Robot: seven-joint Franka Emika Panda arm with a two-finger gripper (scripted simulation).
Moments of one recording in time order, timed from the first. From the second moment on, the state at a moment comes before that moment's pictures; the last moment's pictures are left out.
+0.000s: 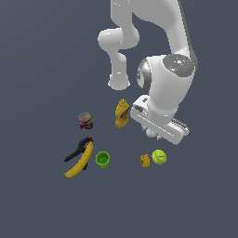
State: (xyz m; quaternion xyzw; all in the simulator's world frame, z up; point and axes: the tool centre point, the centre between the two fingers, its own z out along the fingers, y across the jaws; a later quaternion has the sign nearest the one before) arm 0.043 0.130 0.189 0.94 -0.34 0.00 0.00
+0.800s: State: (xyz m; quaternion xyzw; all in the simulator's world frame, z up) arm -0.046 0.134 0.306 0.94 -0.34 0.00 0.00
